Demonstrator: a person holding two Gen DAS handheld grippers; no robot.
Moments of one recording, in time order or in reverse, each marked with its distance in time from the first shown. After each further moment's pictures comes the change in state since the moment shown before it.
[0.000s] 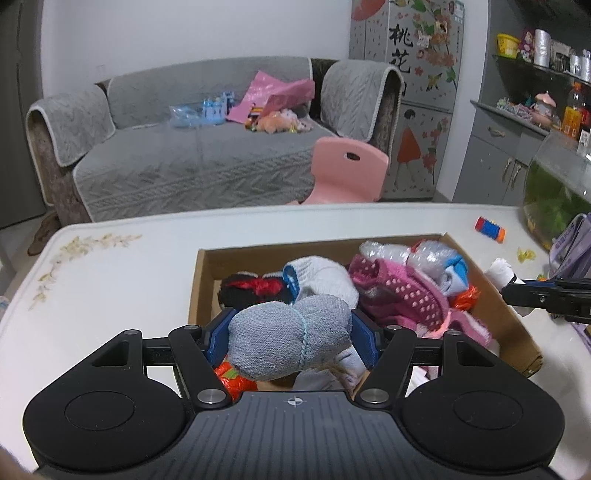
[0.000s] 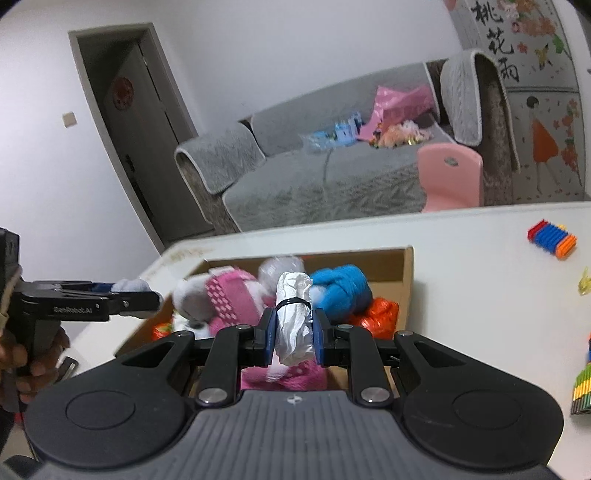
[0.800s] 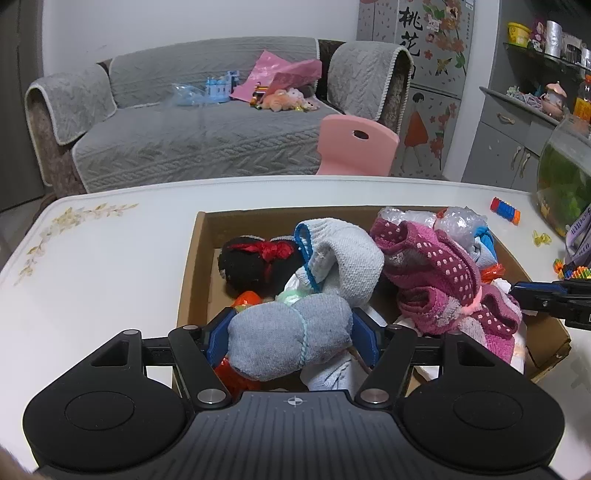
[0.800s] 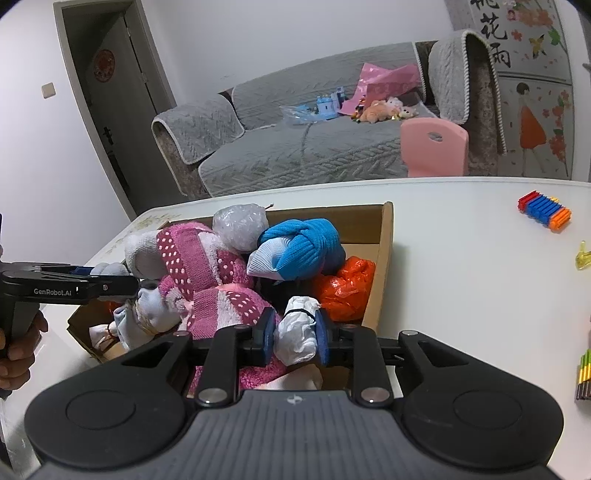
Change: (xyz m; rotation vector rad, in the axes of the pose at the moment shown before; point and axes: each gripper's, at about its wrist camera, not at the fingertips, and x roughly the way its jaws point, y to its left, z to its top) left arm 0.025 0.007 -0.017 -0.021 0.044 0.010; right arm 0.020 -0.001 -0.011 -0.024 0.071 -0.082
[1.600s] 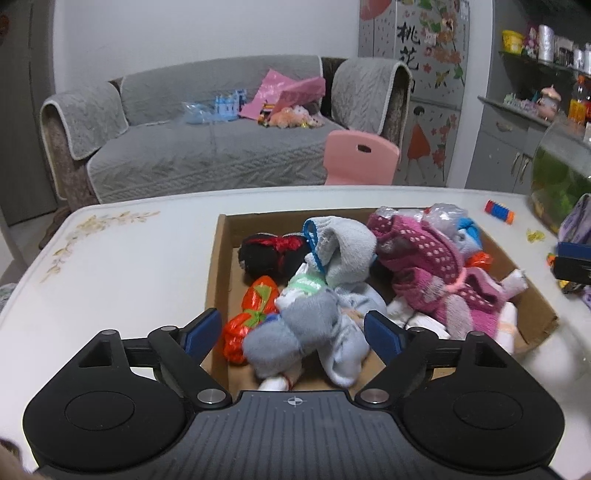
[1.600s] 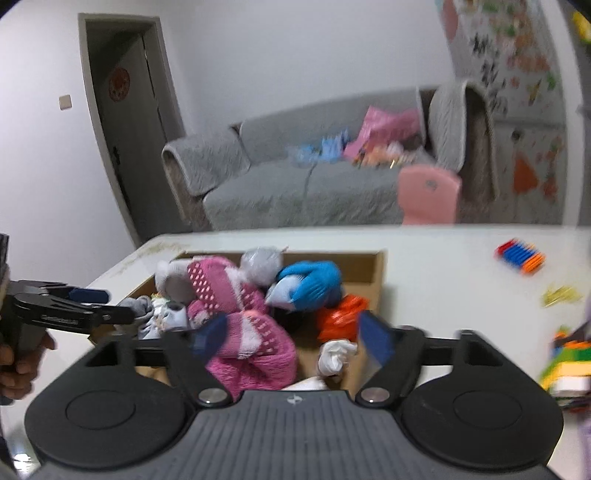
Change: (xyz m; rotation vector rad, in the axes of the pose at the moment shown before) left arm -0.051 0.000 -0.028 0.007 -0.085 0.025; right arm -0.050 0.015 -0.005 -0.074 -0.155 -0.044
